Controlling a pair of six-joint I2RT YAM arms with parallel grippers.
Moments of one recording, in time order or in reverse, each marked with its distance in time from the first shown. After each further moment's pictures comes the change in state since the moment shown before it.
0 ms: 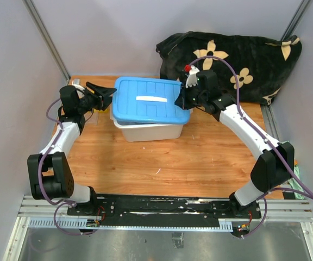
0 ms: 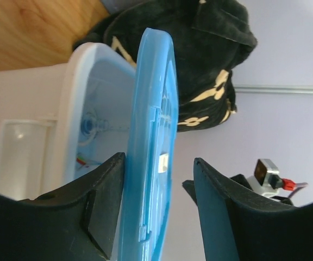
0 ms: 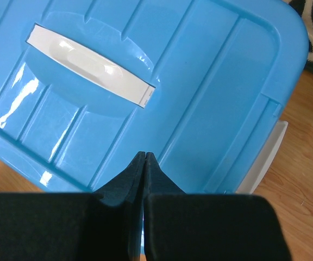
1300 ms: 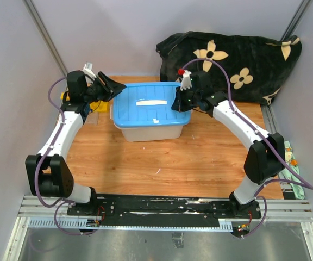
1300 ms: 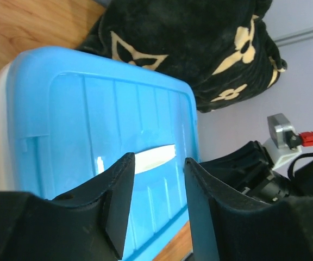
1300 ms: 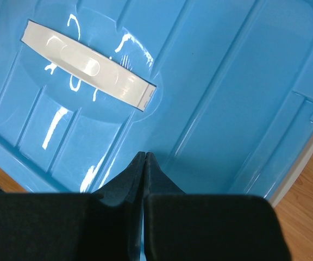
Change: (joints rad) left arm -0.133 -0.001 0.262 -0.349 -0.089 0.390; right arm 0.008 0.109 0.049 -0.056 -0.049 -0.010
